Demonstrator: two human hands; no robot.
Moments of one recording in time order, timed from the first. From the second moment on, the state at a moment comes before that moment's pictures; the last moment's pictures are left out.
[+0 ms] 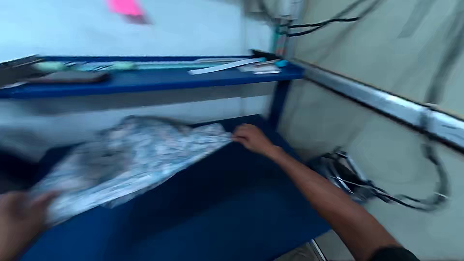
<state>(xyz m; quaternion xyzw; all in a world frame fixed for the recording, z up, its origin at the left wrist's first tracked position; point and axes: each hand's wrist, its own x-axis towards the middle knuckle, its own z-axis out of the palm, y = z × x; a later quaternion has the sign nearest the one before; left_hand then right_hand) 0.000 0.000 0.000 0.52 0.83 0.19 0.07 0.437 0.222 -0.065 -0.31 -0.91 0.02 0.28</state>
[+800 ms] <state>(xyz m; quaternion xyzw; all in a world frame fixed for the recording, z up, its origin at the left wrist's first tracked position) 0.020 -0.055 -0.280 0.81 0.56 0.15 0.11 0.364 0.092 -0.300 -0.50 -0.85 0.10 0.15</state>
